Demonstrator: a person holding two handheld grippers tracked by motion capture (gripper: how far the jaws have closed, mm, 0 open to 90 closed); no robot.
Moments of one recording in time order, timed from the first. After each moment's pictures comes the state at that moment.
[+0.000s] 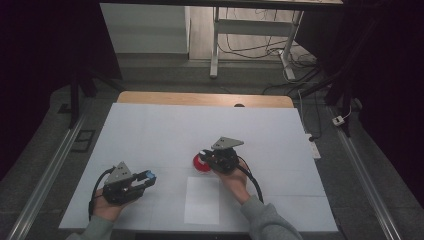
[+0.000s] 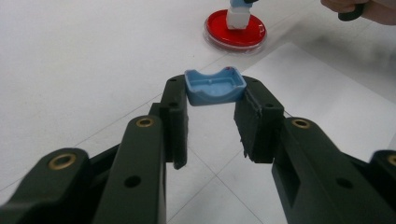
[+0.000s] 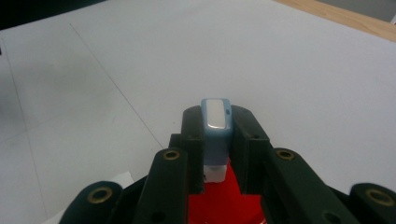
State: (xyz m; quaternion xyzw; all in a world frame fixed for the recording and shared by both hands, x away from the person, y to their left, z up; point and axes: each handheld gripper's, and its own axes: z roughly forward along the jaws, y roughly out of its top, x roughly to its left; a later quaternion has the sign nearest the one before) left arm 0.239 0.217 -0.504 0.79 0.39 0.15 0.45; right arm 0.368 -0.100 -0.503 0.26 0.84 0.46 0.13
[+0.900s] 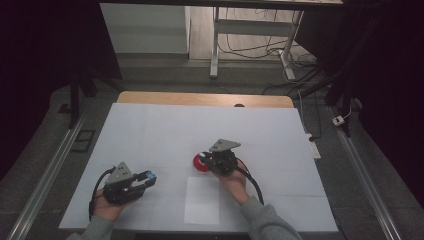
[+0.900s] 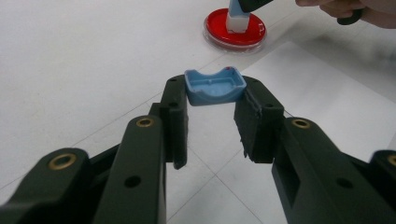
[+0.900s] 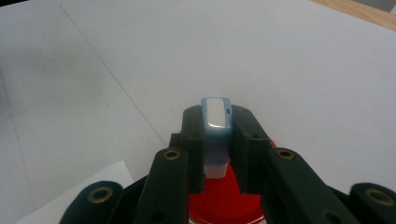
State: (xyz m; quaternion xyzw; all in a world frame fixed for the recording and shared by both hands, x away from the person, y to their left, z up) left arm 0.238 0.216 -0.504 0.79 0.39 0.15 0.45; right arm 0.366 -0.097 -0.510 0.26 0.85 0.44 0.14
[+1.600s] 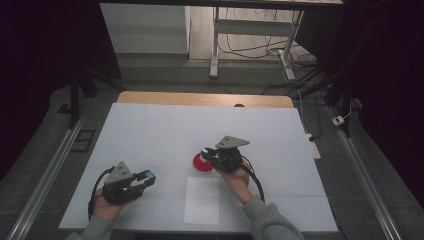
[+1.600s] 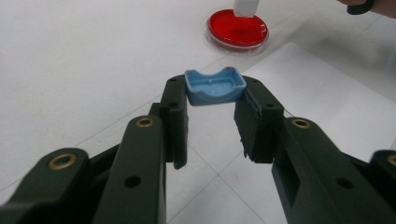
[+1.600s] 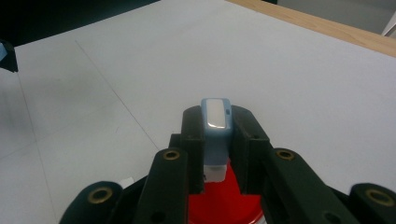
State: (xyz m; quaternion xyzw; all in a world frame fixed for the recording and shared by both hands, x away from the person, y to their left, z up) left arm 0.239 0.218 -0.504 0.79 0.39 0.16 0.45; right arm 0.366 -0.110 -0.494 0.27 0.82 0.48 0.14
